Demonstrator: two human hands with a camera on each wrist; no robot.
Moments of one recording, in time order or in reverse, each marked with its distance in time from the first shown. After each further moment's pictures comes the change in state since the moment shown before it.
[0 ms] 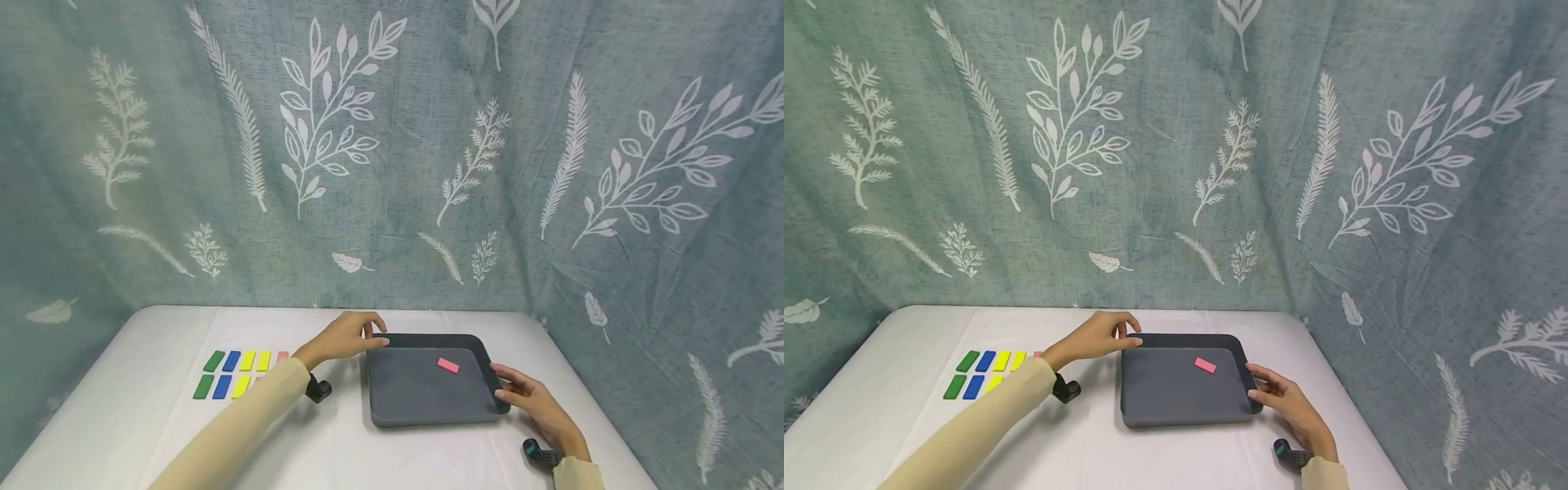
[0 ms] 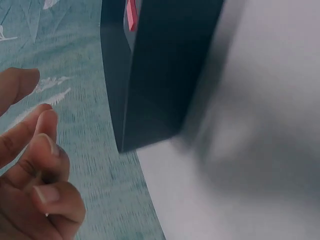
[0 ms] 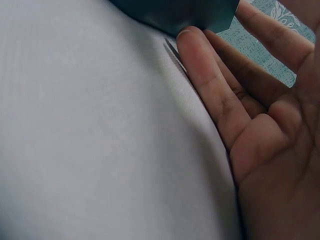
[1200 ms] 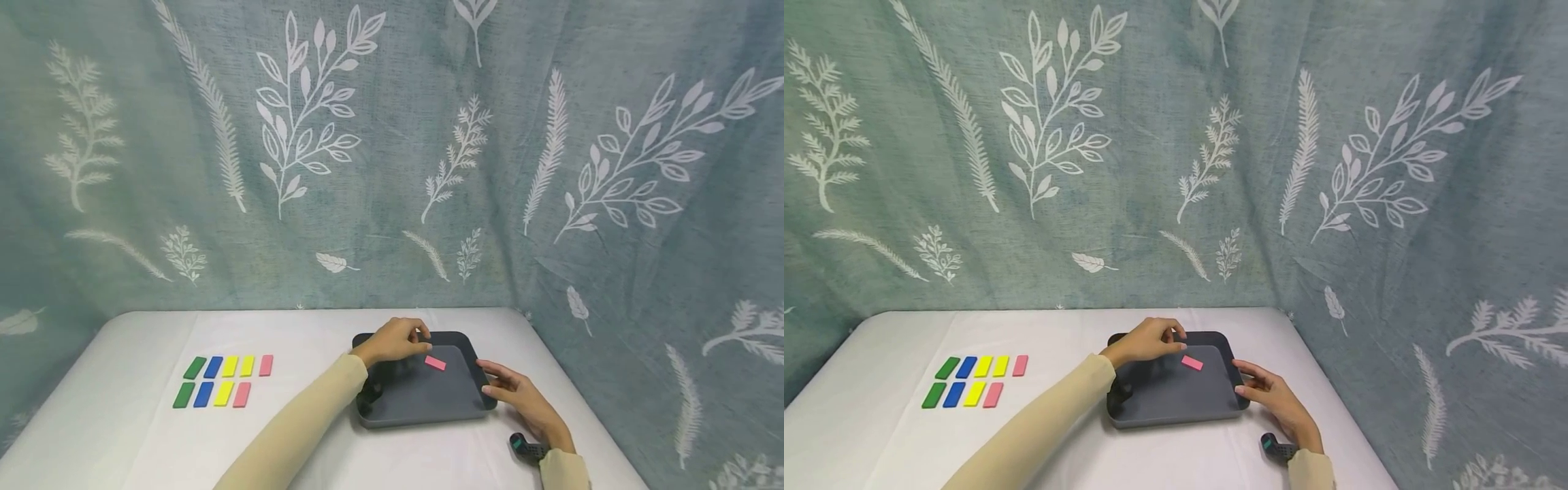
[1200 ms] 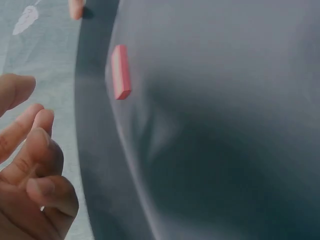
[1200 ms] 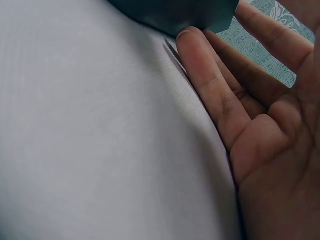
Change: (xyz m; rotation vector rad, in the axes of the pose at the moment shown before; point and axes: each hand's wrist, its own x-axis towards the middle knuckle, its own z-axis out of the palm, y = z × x) left_hand 0.080 0.039 0.082 -0.111 -0.110 0.012; right_hand -0.003 -0.002 -0.002 -0.014 -0.009 -0.020
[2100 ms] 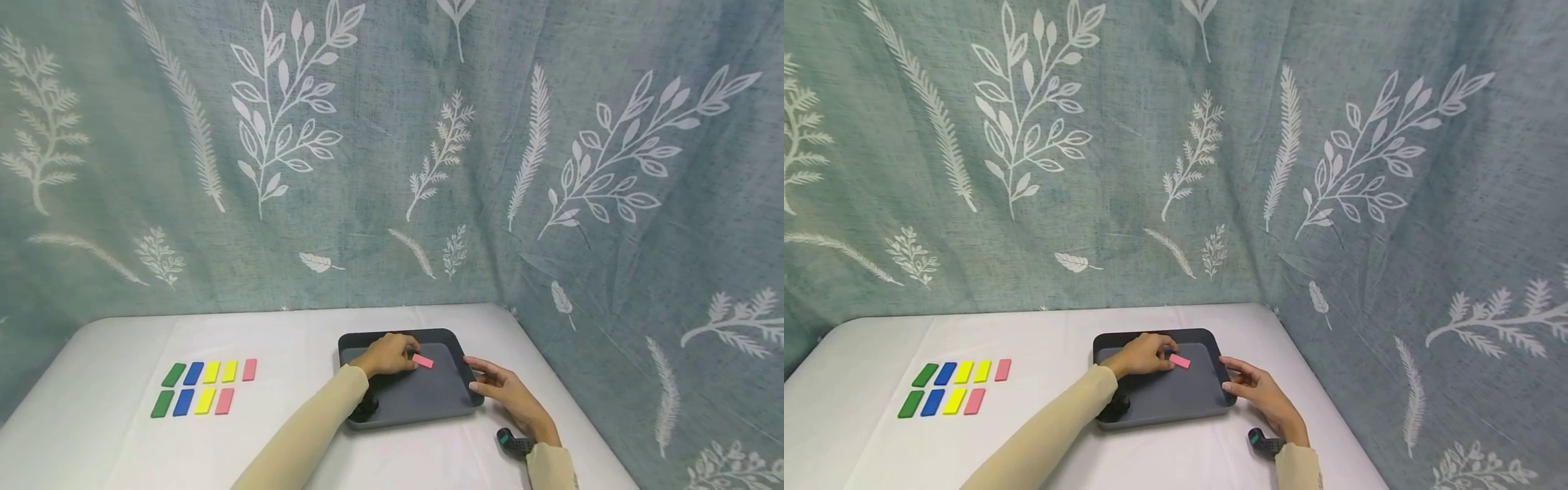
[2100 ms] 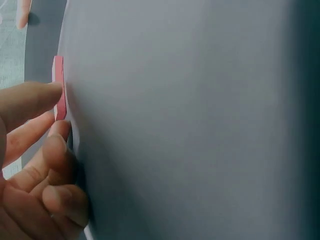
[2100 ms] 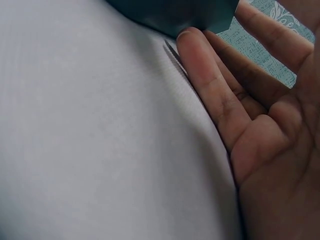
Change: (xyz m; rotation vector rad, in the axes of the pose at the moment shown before) left_hand 0.011 -0.013 0.042 0.121 -0.036 -0.093; right_hand 0.000 0.000 -0.002 -0.010 0.002 -0.001
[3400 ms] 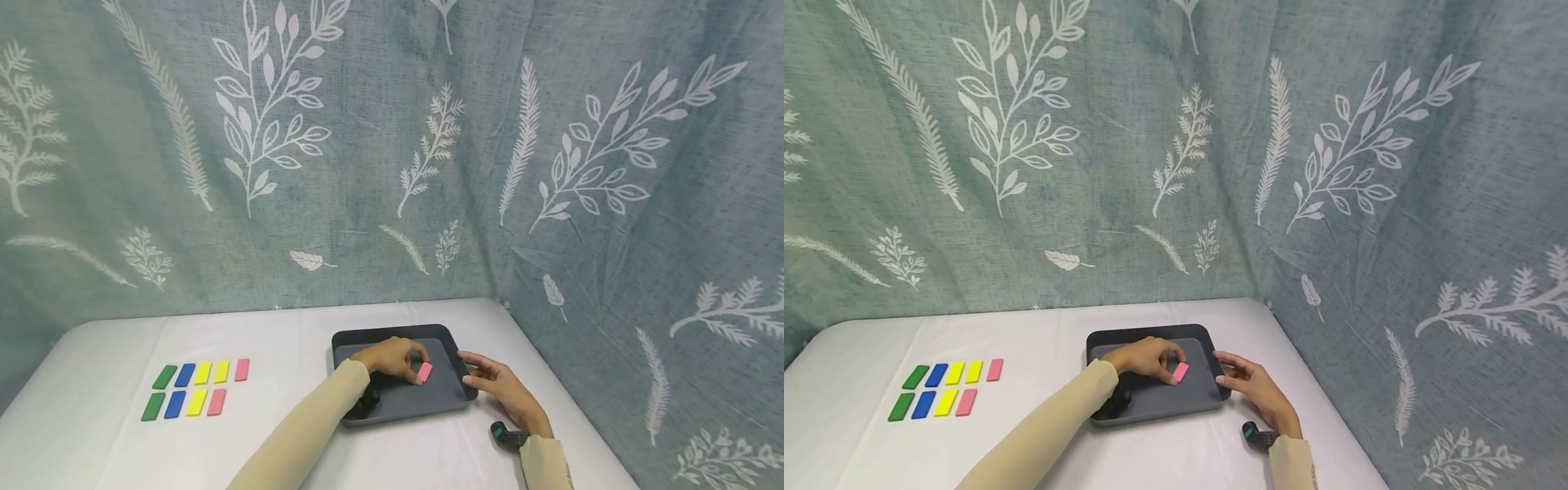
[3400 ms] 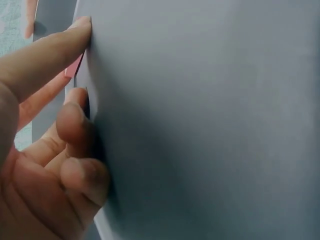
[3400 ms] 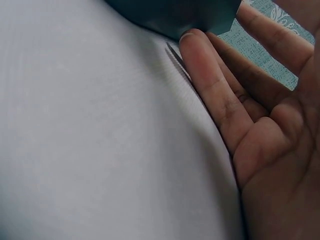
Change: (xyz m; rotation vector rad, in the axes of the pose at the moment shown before) left_hand 0.009 0.013 0.002 -0.052 -0.253 0.058; right_hand -0.001 0.002 -0.003 0.024 -0.015 -0.035
